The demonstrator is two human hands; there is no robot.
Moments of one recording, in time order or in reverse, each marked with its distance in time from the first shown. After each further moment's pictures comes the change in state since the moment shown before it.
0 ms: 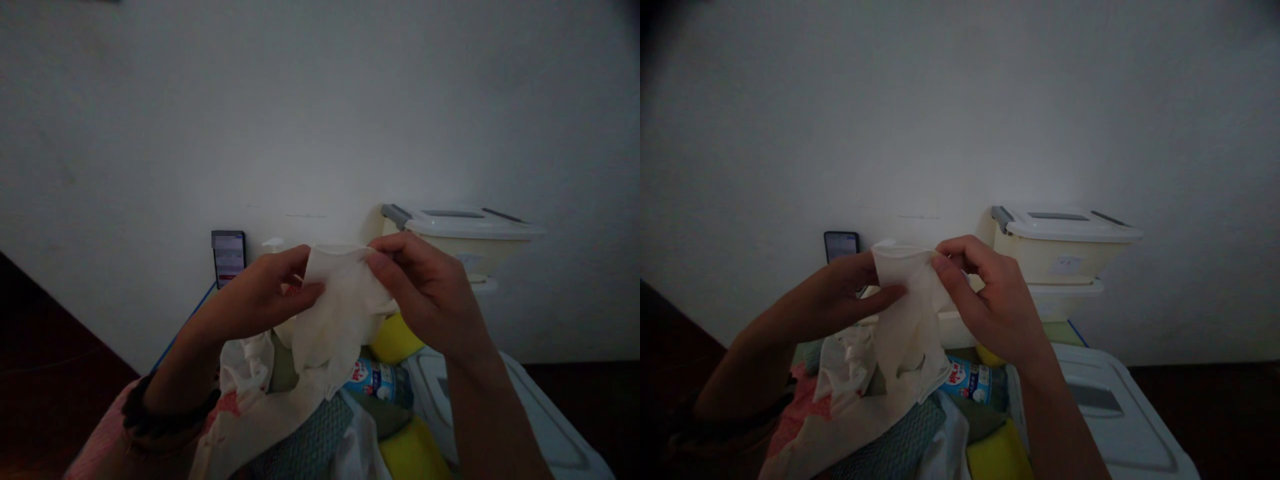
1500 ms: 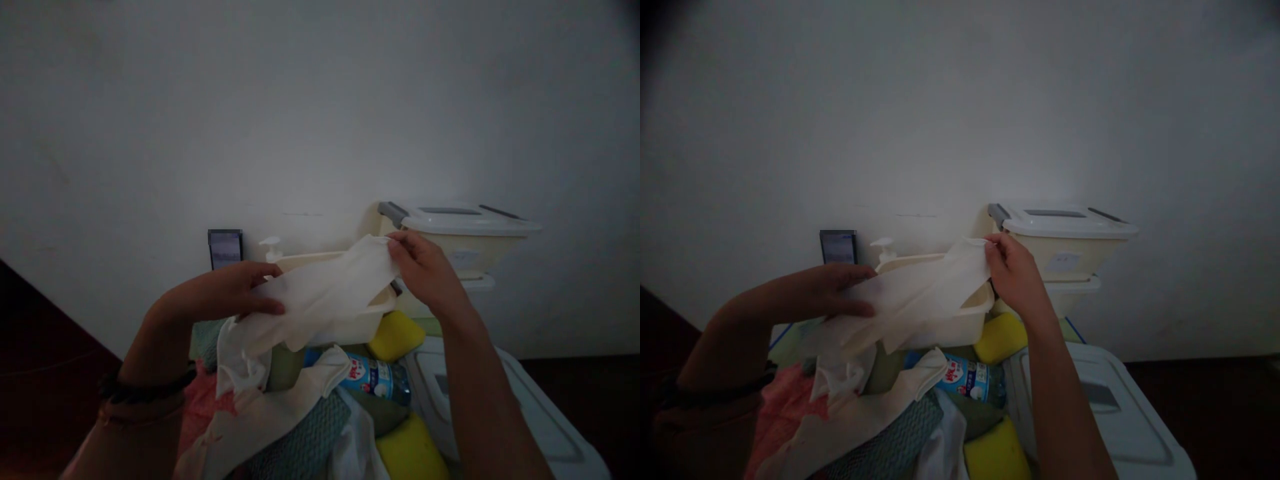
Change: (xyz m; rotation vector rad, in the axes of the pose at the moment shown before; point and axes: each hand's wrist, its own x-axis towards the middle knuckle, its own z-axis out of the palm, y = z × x) left_hand -0.008 -0.035 -0.028 0.128 -0.236 -0.464; right_hand 0.009 0.065 -0.020 -0.230 0.104 0.369
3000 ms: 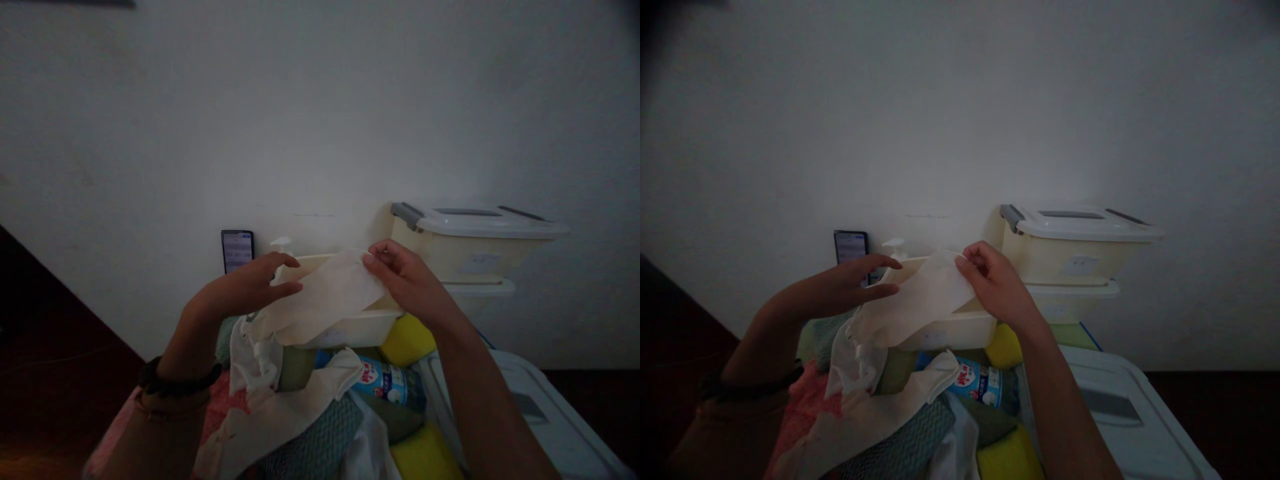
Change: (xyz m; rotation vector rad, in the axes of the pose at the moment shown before) left_hand 0.010 -0.006 0.006 0.270 0.244 0.100; right_hand -0.007 -0.012 0.030 0.407 -0.312 0.032
